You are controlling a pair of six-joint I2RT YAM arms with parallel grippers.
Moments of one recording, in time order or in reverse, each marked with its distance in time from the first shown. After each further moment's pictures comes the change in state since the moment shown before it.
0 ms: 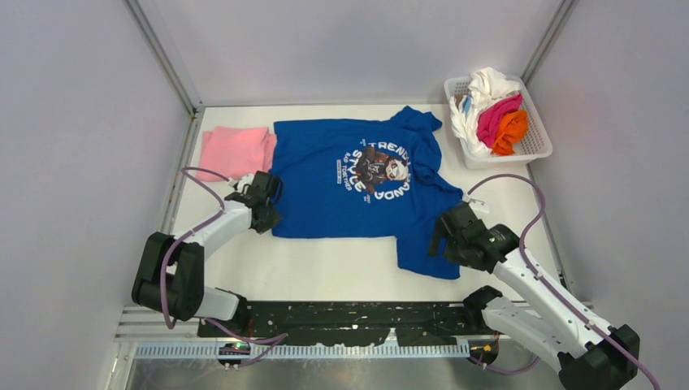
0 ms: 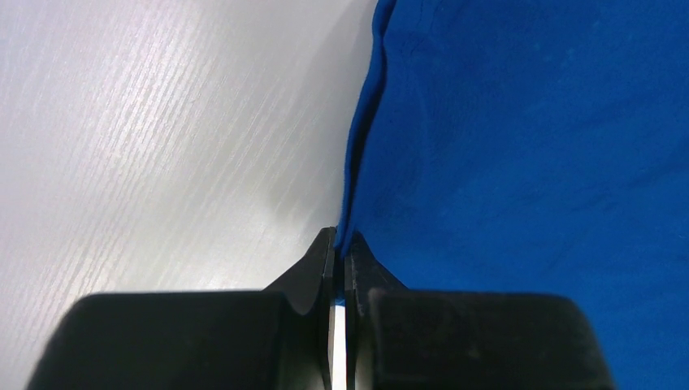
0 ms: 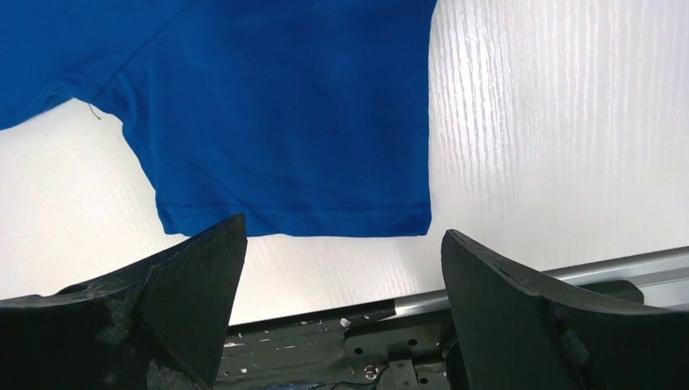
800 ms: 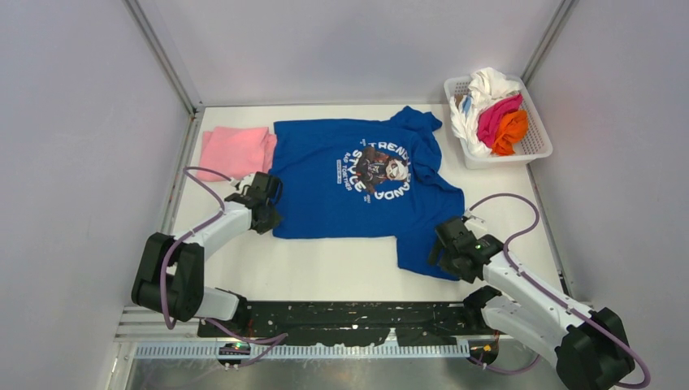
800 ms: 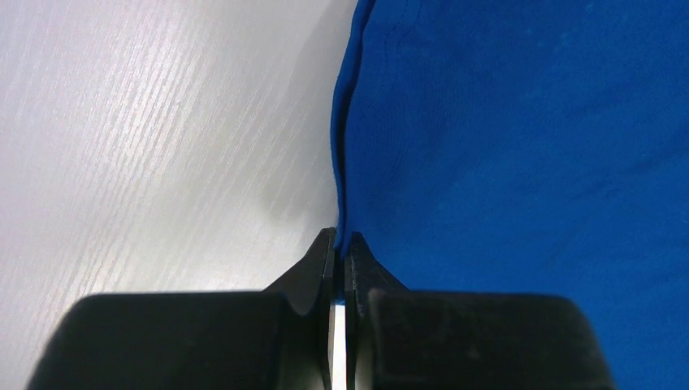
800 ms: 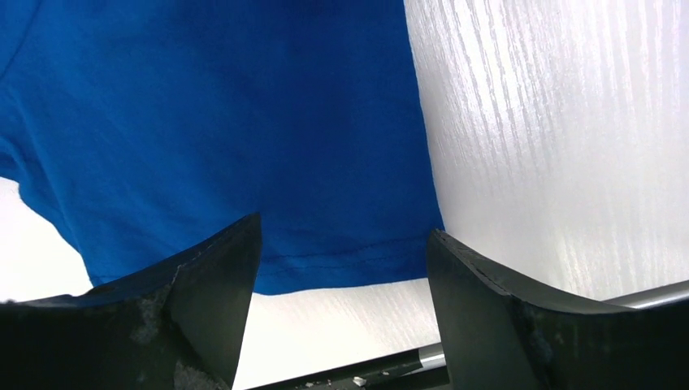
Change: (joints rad) left arm 0.000 -0.004 -0.015 0.025 0.030 0.040; right arm 0.006 0.043 -0.217 0.155 0.000 0.188
